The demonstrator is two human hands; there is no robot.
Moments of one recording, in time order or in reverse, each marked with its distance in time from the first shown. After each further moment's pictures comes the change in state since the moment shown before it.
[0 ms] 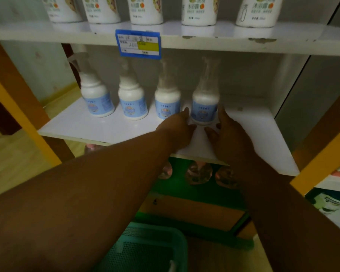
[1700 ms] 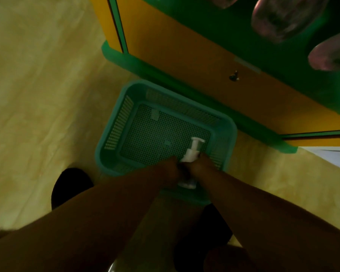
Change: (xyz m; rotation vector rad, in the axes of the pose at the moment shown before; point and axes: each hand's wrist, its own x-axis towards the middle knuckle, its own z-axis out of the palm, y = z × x) left_hand -0.316 -0.213 0.328 -0.628 -0.809 -0.627; right_hand -0.349 0.004 0.296 0.025 -0.989 0.940
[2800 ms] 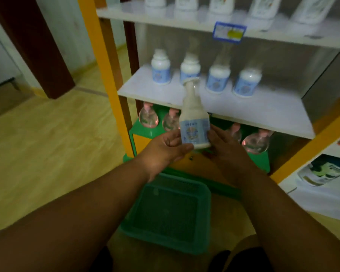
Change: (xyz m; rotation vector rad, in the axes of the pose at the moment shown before) left_hand -0.305 0.189 -0.116 -0.566 0.225 0.871; right_hand -0.284 -0.112 -0.213 0.798 0.014 -0.987
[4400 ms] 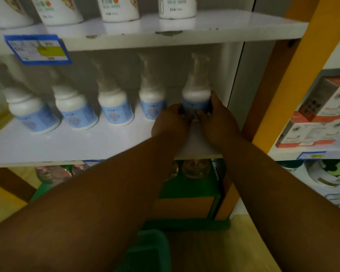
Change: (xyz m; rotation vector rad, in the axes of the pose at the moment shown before) left_hand 0.306 0.020 0.207 0.841 0.170 0.255; right_hand 0.135 -0.050 -0.252 -0.711 0.540 -0.319
